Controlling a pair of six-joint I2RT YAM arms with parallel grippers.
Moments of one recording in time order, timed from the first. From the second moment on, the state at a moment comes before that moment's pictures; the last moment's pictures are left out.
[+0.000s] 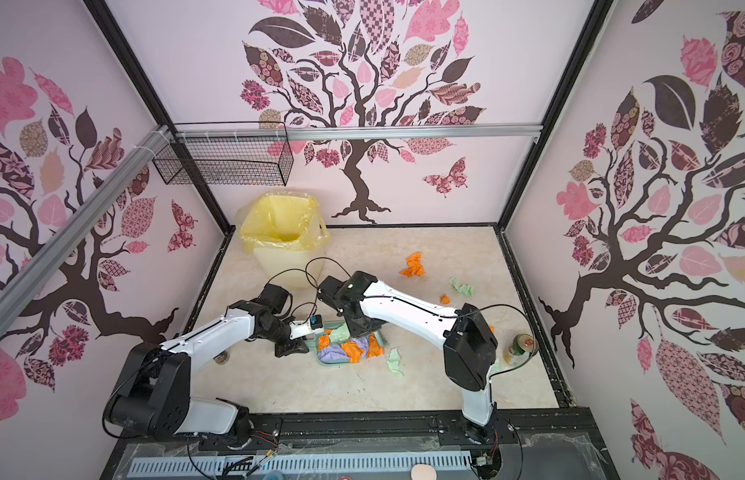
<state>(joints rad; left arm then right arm) -0.30 1.42 0.77 -0.73 0.42 1.01 1.00 1.88 1.70 -1.31 0.28 0.63</state>
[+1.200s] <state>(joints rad) -0.30 1.30 0.77 -0.65 0.56 0.87 1.03 1.73 1.73 -1.26 0.21 0.67</state>
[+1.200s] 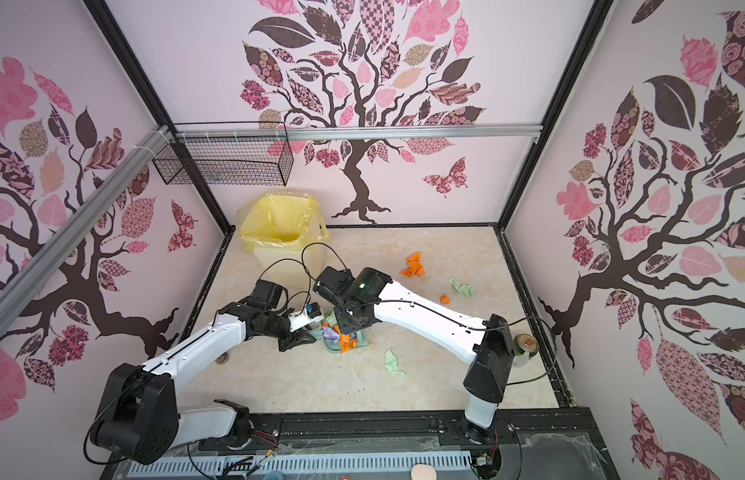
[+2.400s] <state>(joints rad) -0.20 1.26 1.24 -1.07 0.62 0.97 0.90 1.32 1.45 -1.39 0.36 0.69</state>
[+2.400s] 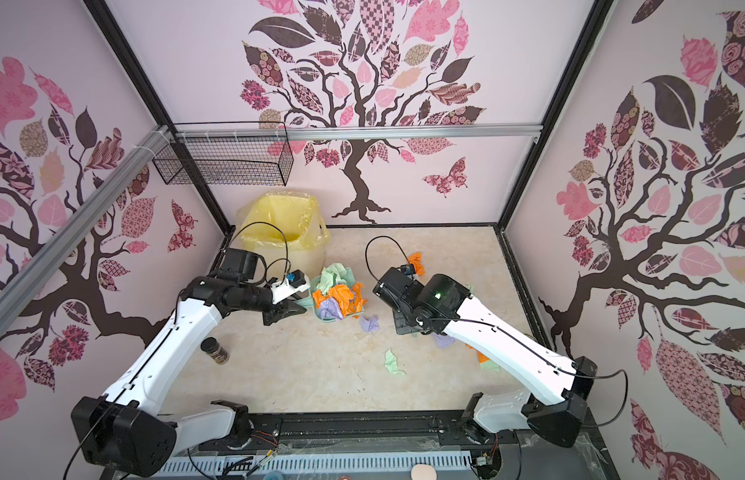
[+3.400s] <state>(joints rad) 0.01 1.74 2.24 -1.62 0.69 1.13 0.77 1.32 1.38 -1.30 0.25 0.54</state>
